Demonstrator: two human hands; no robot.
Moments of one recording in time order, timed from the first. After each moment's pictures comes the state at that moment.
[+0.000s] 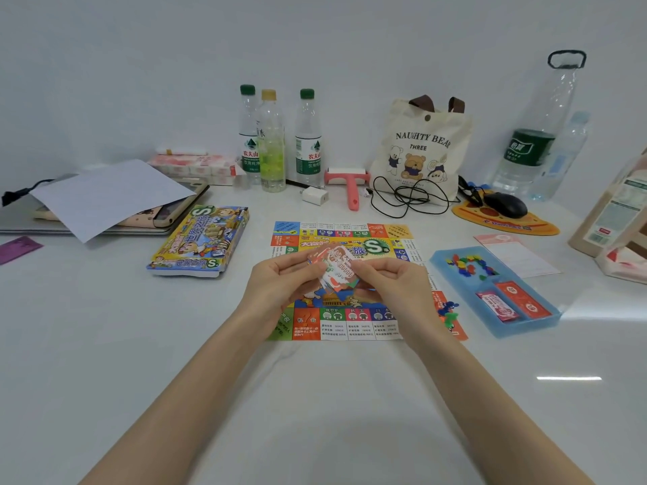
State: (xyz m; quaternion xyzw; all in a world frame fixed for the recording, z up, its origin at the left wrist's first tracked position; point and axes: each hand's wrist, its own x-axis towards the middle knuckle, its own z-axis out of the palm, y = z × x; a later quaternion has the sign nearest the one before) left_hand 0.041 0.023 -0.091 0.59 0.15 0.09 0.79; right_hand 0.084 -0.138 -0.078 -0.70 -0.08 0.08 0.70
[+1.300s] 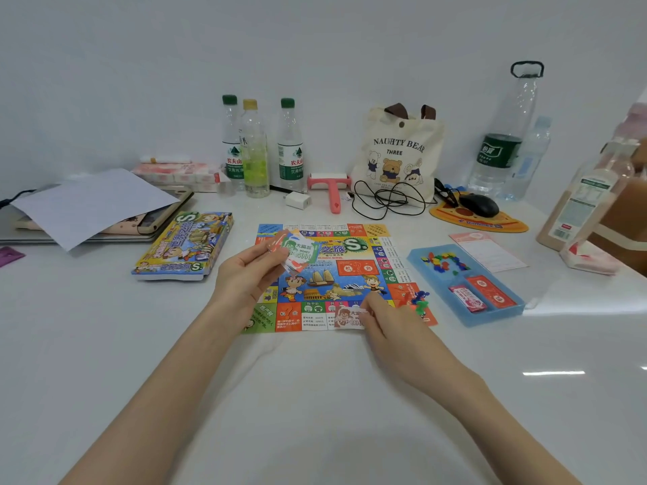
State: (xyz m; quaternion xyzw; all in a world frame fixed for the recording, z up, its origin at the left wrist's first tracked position) left_hand 0.041 0.032 -0.085 0.53 0.15 0.16 0.82; right_hand 0.050 -0.193 -0.097 -0.93 -0.29 0.02 0.22
